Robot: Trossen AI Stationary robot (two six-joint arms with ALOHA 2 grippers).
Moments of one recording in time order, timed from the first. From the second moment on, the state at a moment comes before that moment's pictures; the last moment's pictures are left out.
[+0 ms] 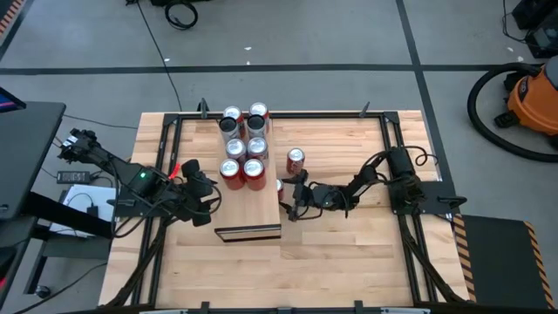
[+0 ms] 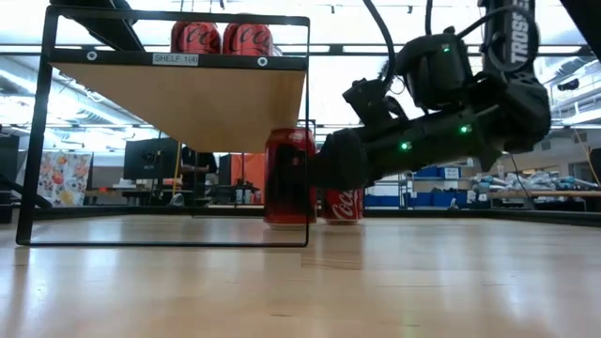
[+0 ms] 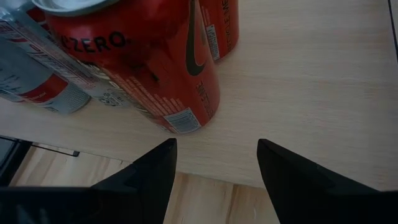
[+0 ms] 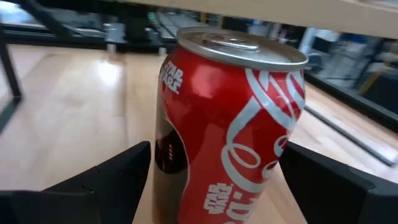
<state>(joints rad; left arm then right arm) -0.51 0.99 0.93 -0.95 -0.64 -0.53 0.12 2.08 0.67 1.24 0.42 -0.08</state>
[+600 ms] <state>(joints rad) -0.51 0.99 0.93 -0.95 -0.64 -0.53 0.05 2.08 0.78 1.12 0.19 -0.13</state>
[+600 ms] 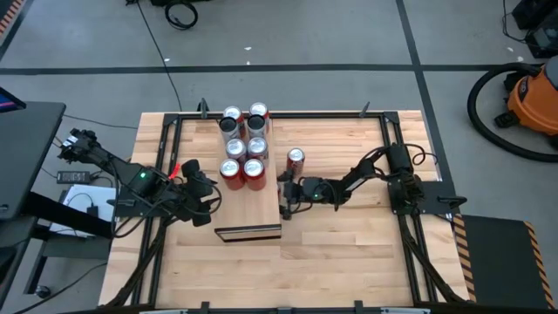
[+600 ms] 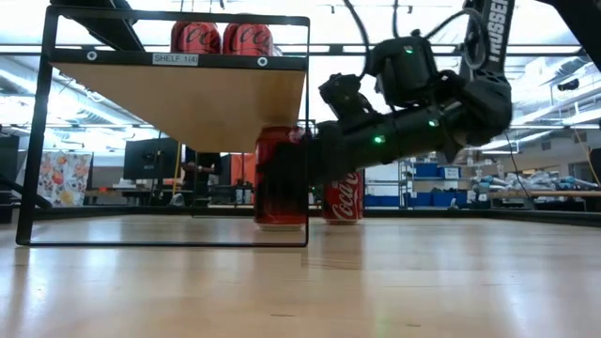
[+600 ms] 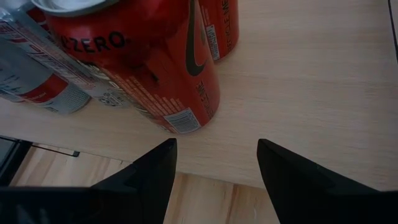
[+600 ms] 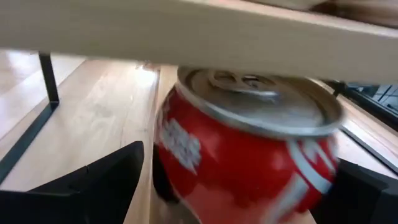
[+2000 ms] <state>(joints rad) -0.51 0.99 0.93 -0.94 -0.50 -0.47 0.05 1.38 0.49 0.74 -0.02 -0.16</state>
